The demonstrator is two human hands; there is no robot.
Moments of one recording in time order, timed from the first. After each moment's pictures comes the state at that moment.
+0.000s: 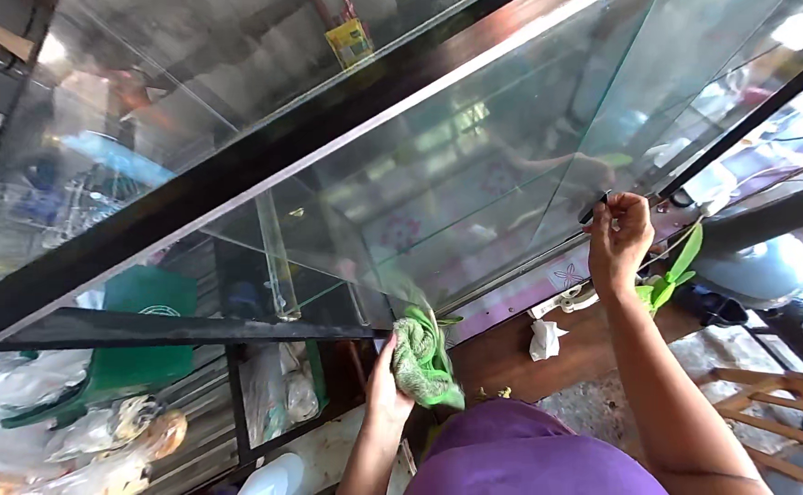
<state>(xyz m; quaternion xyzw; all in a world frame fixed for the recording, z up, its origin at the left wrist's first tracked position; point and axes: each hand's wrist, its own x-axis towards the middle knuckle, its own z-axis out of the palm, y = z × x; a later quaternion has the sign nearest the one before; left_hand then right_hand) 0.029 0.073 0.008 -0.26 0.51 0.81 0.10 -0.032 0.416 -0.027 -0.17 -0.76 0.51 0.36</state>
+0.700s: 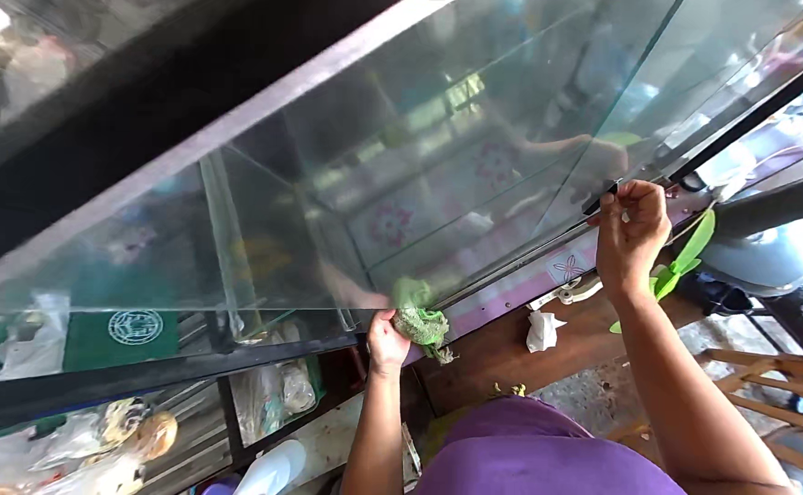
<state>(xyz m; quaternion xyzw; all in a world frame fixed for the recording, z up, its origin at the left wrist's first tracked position) -0.037 0.081 -0.066 -0.03 0.46 0.89 0.07 -0.029 0.426 -0.030 -0.14 -0.77 0.51 0.35</state>
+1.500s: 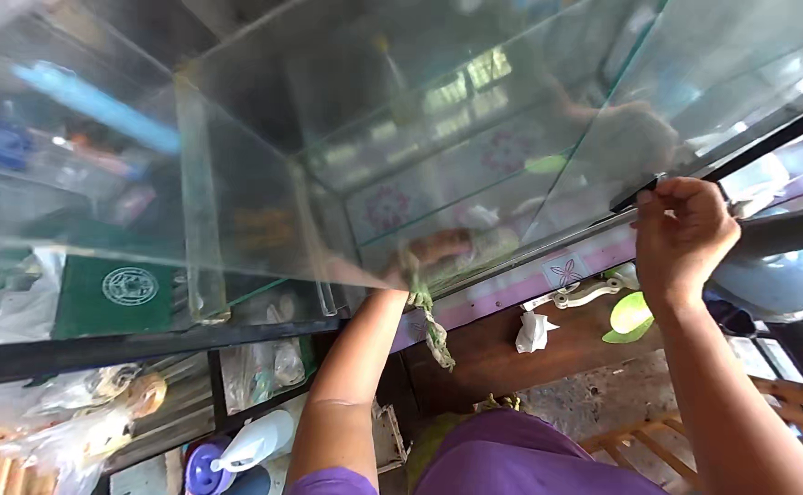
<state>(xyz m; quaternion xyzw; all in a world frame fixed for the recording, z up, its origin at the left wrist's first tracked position) -0.127 0.163 -0.012 0.16 0.65 0.64 0.38 -0.020 0.470 -0.017 -0.11 -0.83 0.43 0.33</state>
